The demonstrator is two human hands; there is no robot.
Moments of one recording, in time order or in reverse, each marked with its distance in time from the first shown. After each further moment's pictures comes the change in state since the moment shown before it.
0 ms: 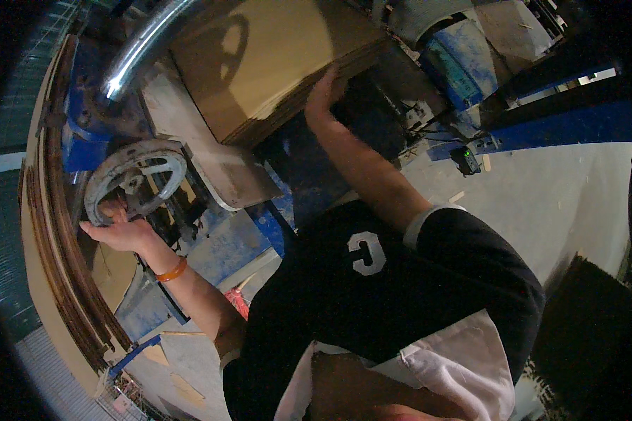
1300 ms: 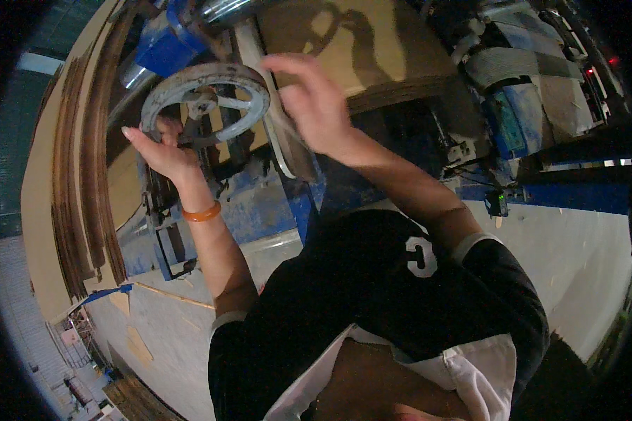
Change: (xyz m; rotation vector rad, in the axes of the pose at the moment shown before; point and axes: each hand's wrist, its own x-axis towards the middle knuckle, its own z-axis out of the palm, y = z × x) left_hand -0.016 0.008 0.007 -0.052 -0.056 -0.046; right_hand -0.156 -0.152 -0.003 -0.008 -1.422 -0.805
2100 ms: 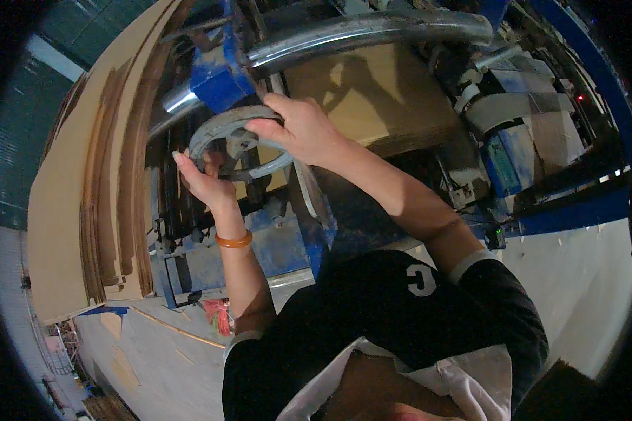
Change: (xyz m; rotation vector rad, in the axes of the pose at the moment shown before) left_hand -0.004 -0.010 -0.005 -0.144 0.031 -0.093; right_hand 0.072 -0.032 0.025 -0.111 -0.323 0.116
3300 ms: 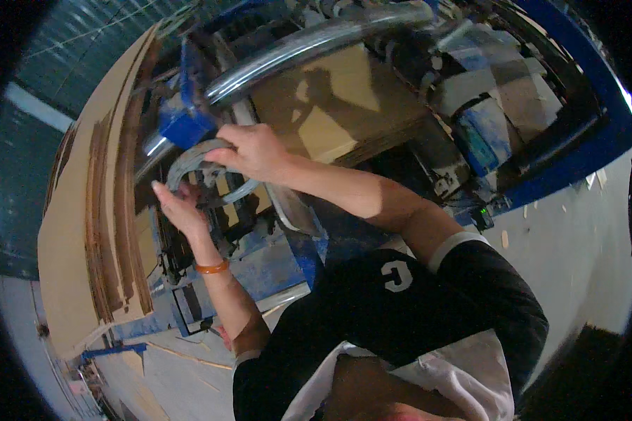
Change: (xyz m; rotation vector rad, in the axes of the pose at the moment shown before) left_hand 0.001 0.021 0.011 0.335 -0.063 0.087; right_hand -0.002 0.003 0.013 0.075 0.319 -0.204
